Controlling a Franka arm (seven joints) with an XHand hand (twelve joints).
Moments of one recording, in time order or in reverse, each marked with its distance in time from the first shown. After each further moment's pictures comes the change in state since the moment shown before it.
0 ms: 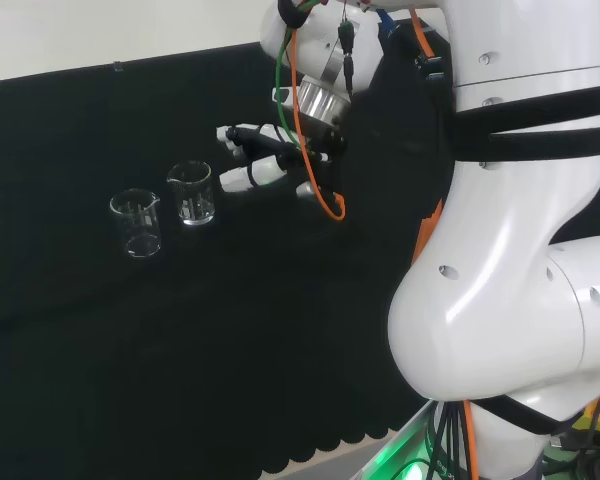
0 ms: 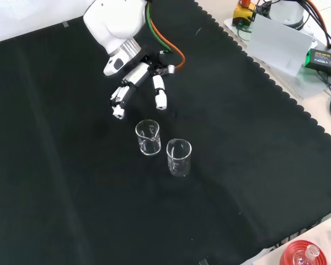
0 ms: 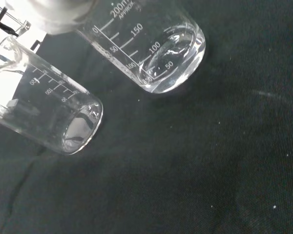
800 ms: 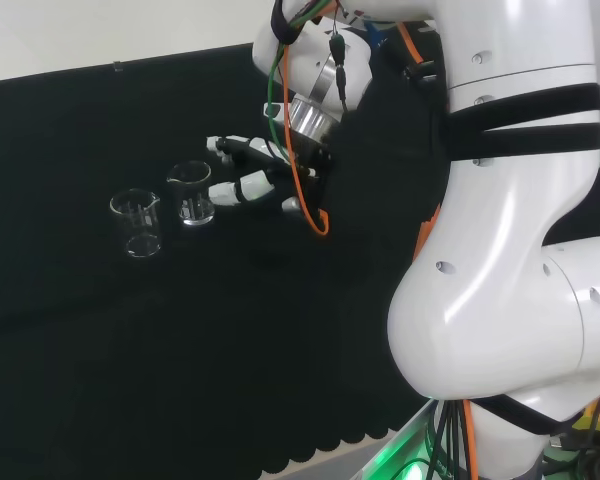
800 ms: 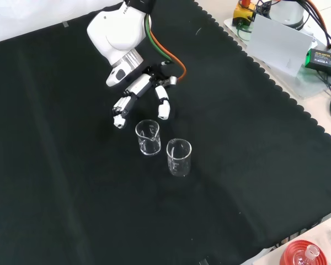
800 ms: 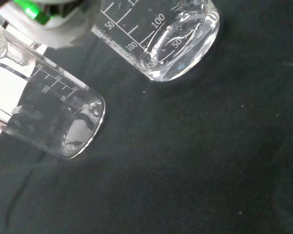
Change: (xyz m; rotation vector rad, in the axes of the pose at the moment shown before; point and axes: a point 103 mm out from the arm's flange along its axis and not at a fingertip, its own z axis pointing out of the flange) arm -0.001 0.018 0.030 -0.036 0.057 -0.016
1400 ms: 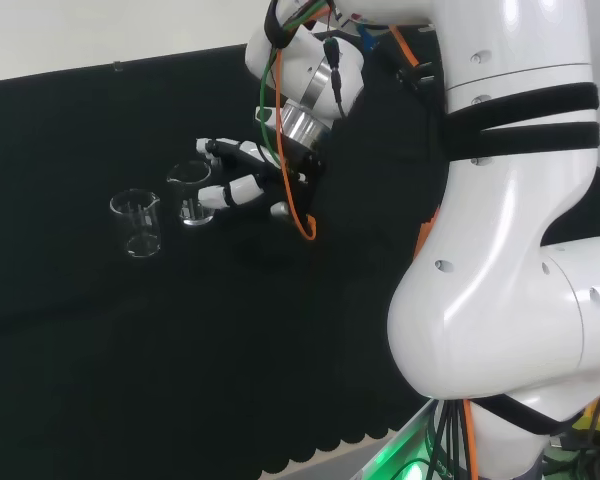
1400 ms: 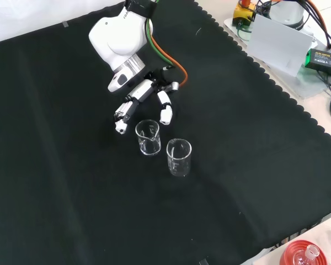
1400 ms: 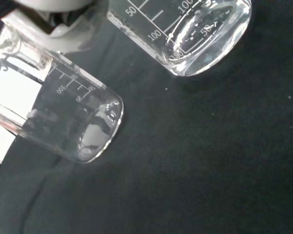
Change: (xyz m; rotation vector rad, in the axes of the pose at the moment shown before) arm 0.010 0.010 0.014 -0.021 0.040 -0.019
